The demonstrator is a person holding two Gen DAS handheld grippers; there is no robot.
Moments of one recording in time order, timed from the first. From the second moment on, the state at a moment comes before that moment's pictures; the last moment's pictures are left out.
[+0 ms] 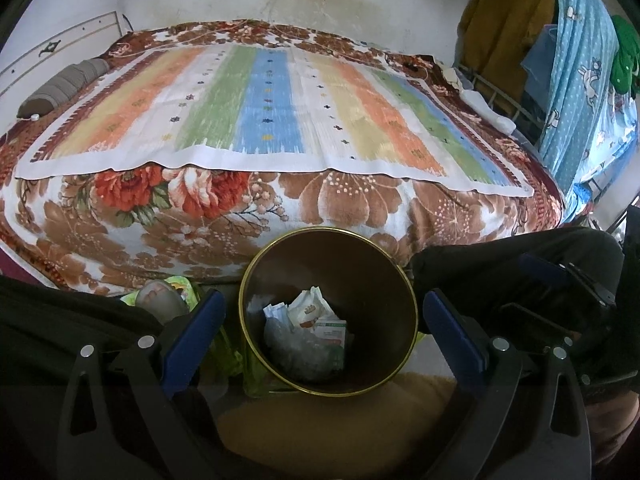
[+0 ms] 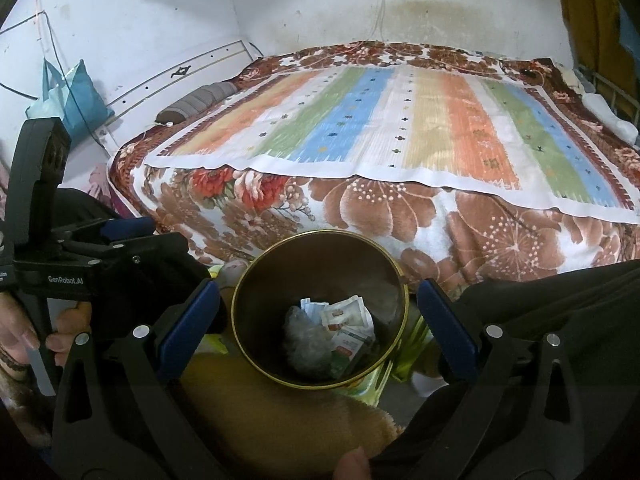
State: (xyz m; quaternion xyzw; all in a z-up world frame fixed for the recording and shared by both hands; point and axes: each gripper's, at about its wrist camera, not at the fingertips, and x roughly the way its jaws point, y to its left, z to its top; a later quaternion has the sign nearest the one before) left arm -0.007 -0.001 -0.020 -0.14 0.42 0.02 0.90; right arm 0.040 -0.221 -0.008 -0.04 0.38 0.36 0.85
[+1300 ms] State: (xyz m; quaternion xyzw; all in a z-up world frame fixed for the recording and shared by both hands) left arm -0.007 -0.003 -0.025 -0.15 0.43 0.00 0.89; right arm 0.040 -0.219 -0.013 -0.03 0.40 0.37 0.84
